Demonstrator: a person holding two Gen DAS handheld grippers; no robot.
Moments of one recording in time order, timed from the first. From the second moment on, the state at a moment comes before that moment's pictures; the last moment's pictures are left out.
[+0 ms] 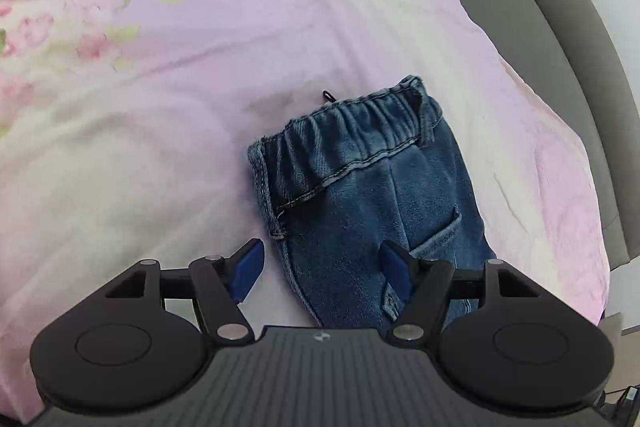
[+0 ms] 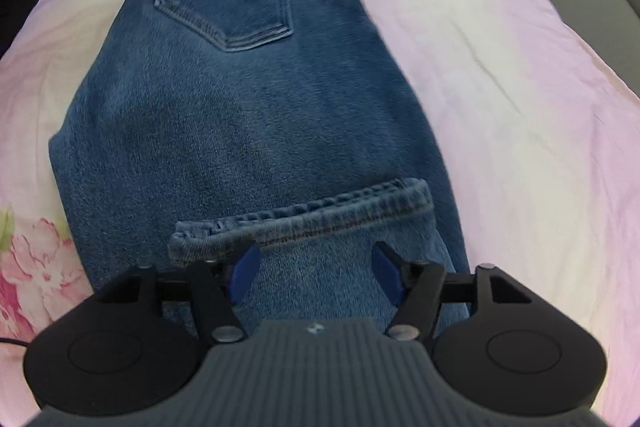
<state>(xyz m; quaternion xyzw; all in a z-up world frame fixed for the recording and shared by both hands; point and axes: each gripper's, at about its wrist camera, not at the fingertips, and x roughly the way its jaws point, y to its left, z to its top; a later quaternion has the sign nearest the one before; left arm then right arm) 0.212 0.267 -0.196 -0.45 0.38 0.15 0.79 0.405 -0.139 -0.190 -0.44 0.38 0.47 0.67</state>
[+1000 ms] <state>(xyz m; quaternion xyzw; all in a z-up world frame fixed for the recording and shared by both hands) 0.233 0.192 -0.073 -0.37 0.24 0.04 0.90 0.418 -0.212 -0.161 -0.29 0.46 0.37 0.75</state>
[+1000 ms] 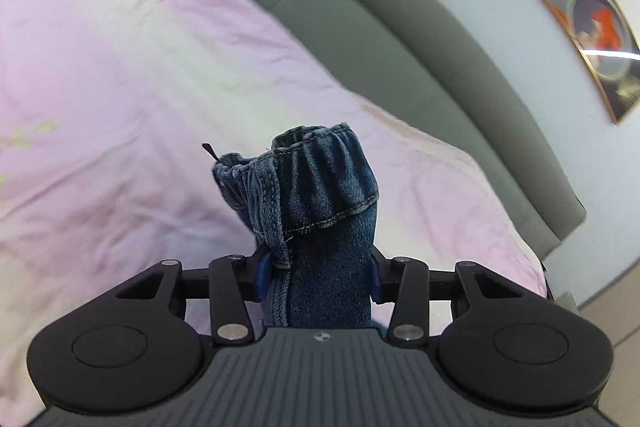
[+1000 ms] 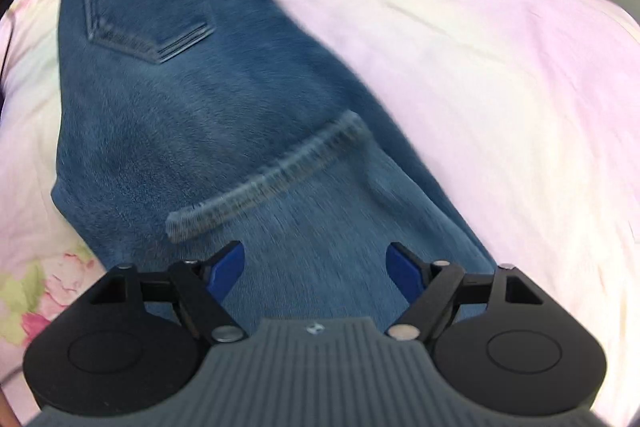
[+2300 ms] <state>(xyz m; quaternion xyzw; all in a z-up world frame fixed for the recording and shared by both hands) 0.295 -0.209 -0.108 -0.01 0.40 -0.28 0.87 0.344 -0.395 -0.153 -0.07 0.51 0.25 0.82</state>
